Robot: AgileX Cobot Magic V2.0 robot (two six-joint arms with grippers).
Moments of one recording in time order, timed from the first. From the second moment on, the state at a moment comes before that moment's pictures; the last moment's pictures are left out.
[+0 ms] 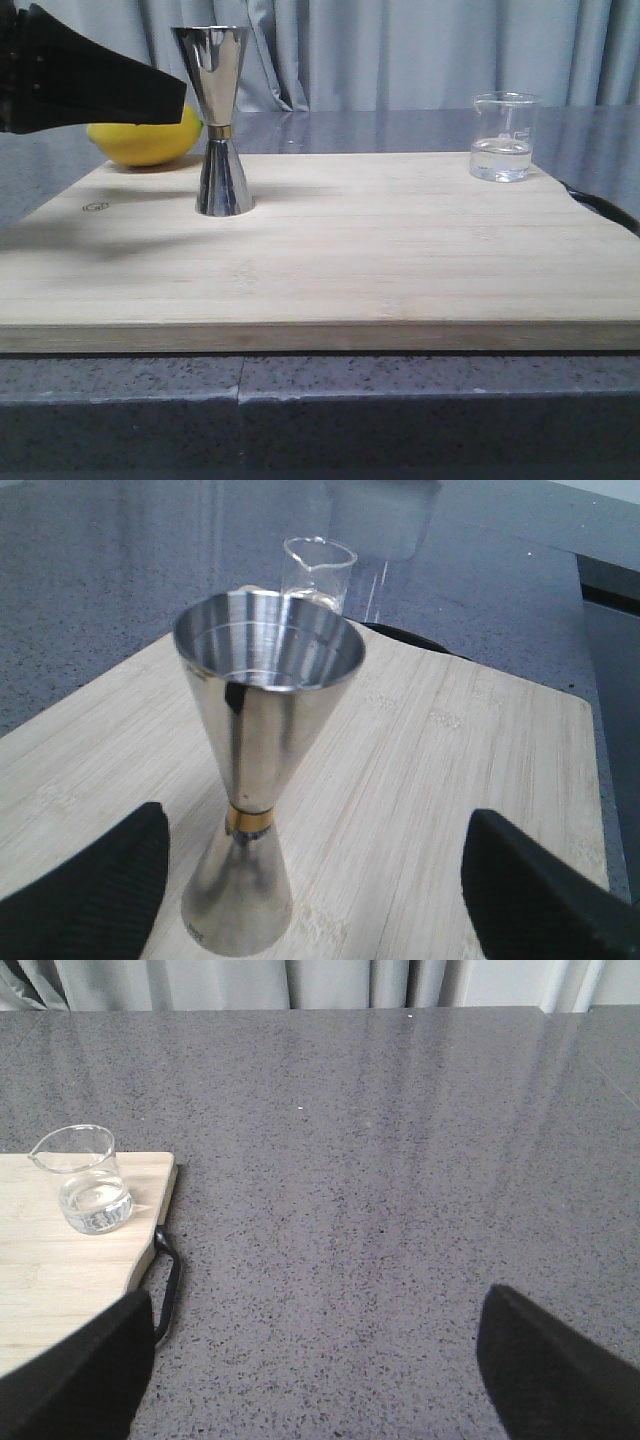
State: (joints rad) left arm -0.10 1.54 -0.76 -1.64 1.15 2.09; right arm -0.04 0.37 -0.59 -0.09 0.62 0.05
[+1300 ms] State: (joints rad) left arm -0.24 1.75 -0.88 -1.77 1.16 2.24; right arm -0.04 0.37 -0.59 -0.09 0.63 0.05
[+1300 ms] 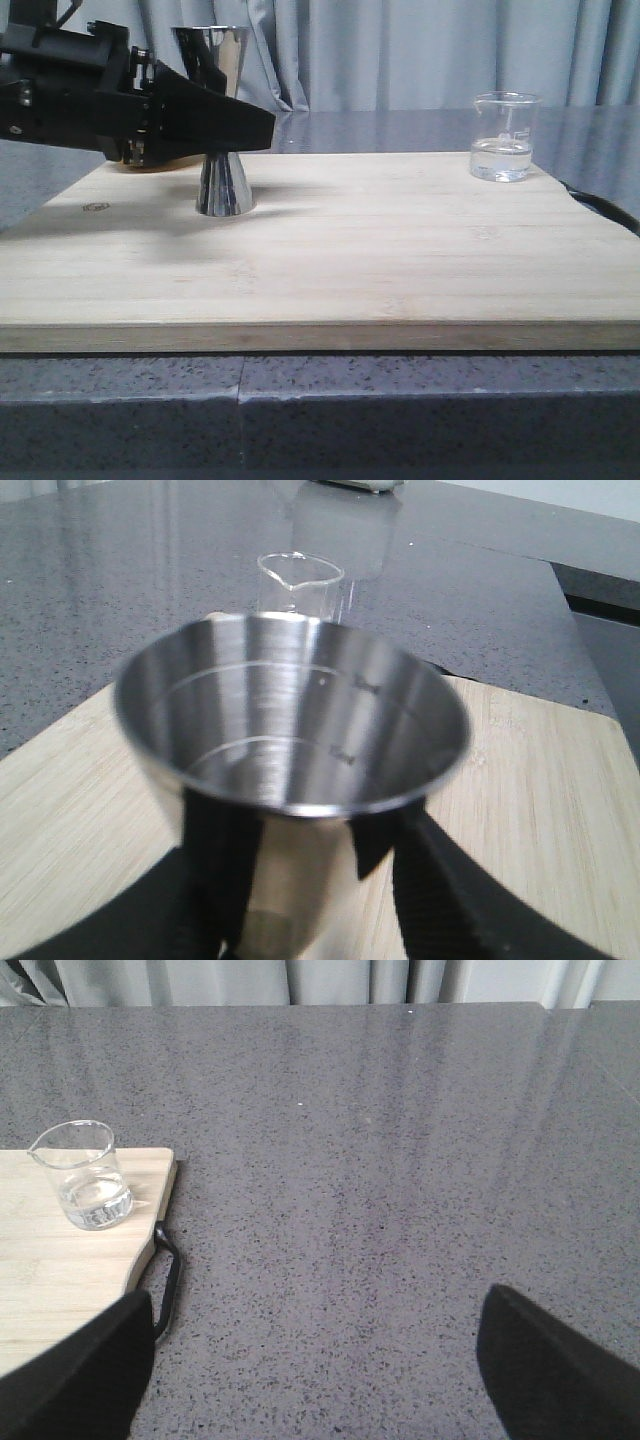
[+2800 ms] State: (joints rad) left arm -0.24 1.62 -0.91 -1.77 1.15 2.22; right arm -0.04 0.37 -0.59 -0.08 0.62 0.05
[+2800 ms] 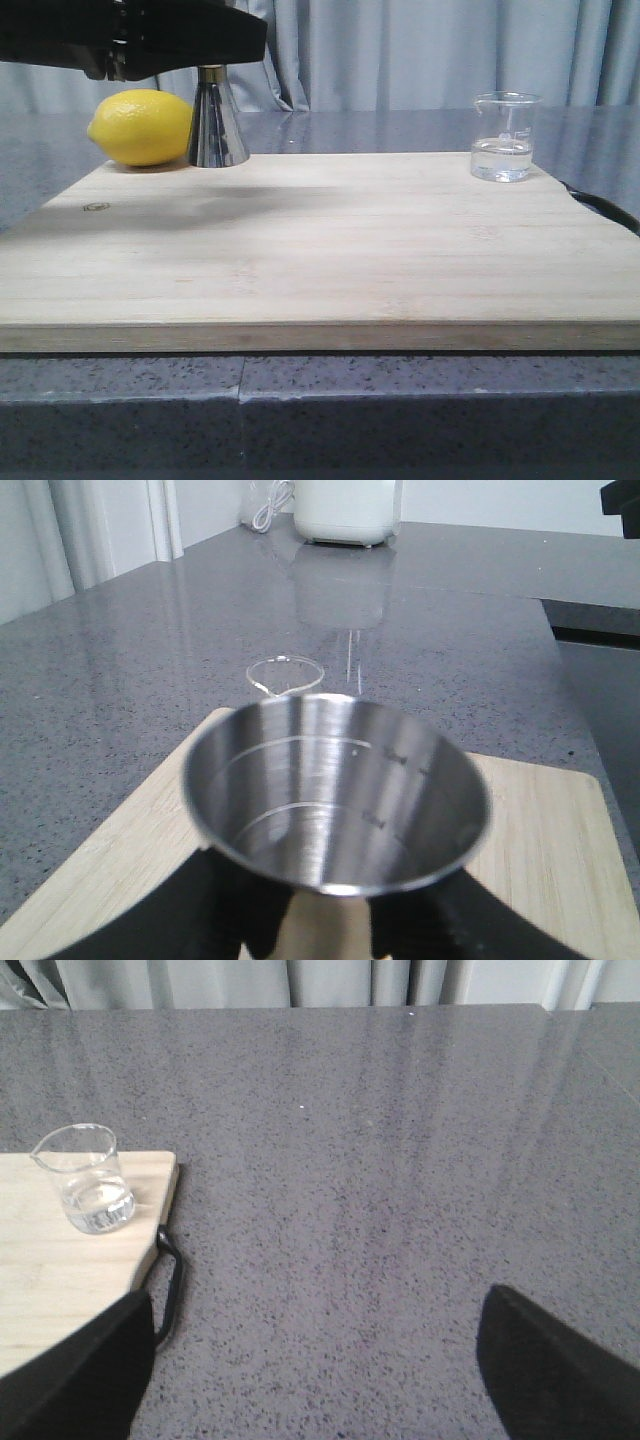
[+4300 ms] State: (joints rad) left arm -0.24 1.62 -0.97 -1.76 1.16 2.16; right arm 0.34 1.06 -0.71 0.30 0.13 -0.35
